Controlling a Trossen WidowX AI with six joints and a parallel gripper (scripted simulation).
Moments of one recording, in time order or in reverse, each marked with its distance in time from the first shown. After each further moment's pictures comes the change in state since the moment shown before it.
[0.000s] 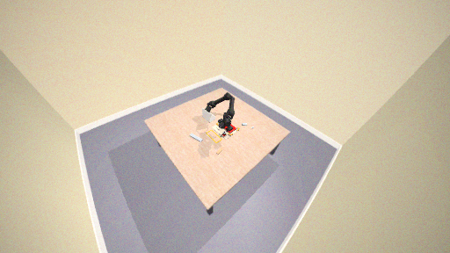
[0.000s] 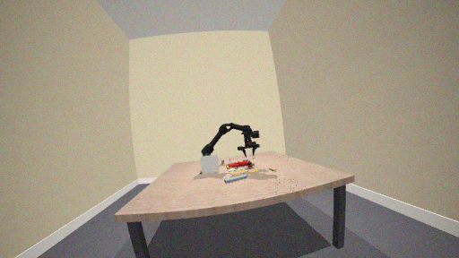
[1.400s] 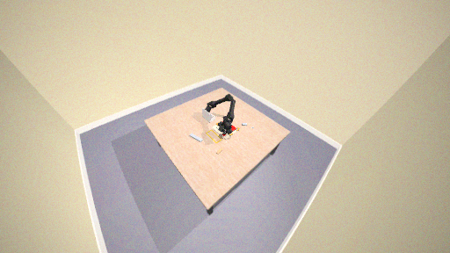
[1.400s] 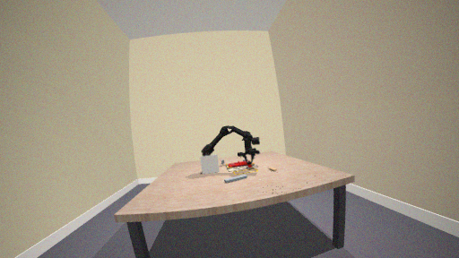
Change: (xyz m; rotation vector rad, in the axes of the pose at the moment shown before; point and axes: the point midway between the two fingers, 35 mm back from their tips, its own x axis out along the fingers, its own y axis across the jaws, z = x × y) arm 0.053 -0.006 -0.008 0.002 0.013 -0.022
